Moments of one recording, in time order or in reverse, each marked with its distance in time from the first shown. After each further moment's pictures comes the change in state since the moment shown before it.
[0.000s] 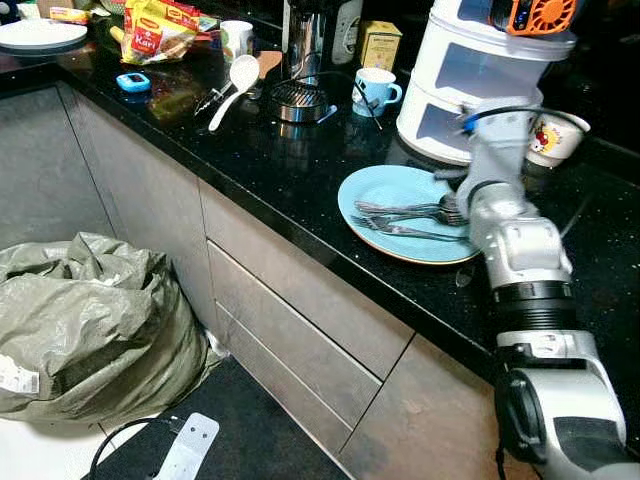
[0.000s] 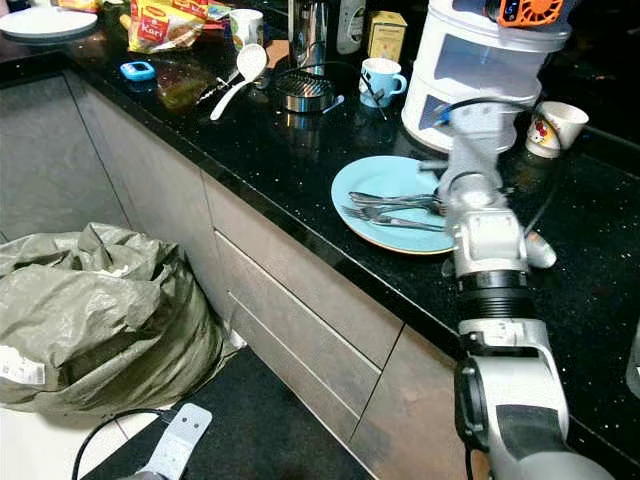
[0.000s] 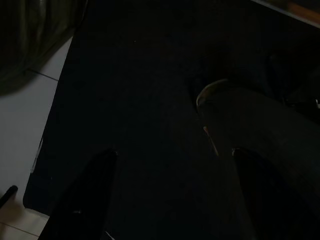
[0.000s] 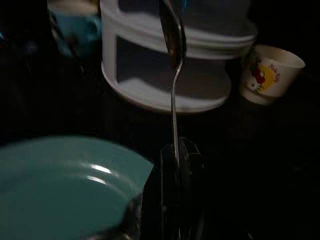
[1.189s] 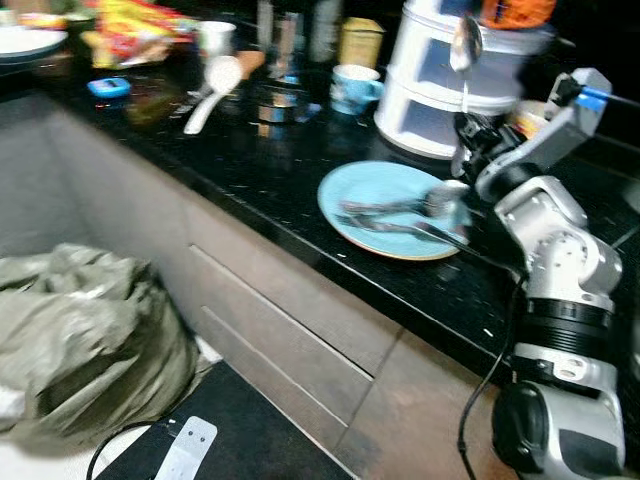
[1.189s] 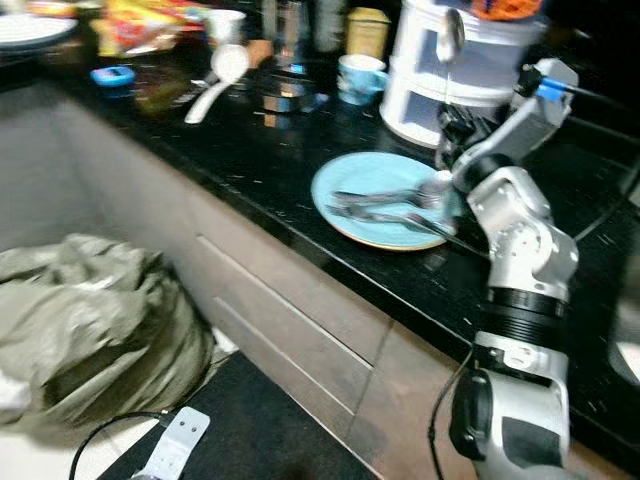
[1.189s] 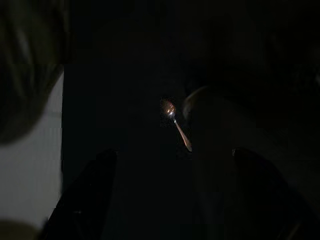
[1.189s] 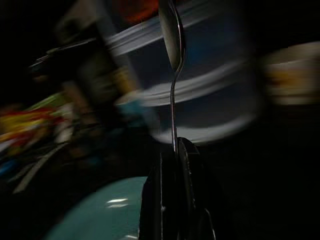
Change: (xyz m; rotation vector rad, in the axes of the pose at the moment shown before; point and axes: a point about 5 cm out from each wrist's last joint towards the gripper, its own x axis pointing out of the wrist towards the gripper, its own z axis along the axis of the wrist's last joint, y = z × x) left arm 0.000 0.001 -0.002 0.015 0.009 -0.007; right arm -0.024 -0.026 0.021 0.522 -0.203 0.431
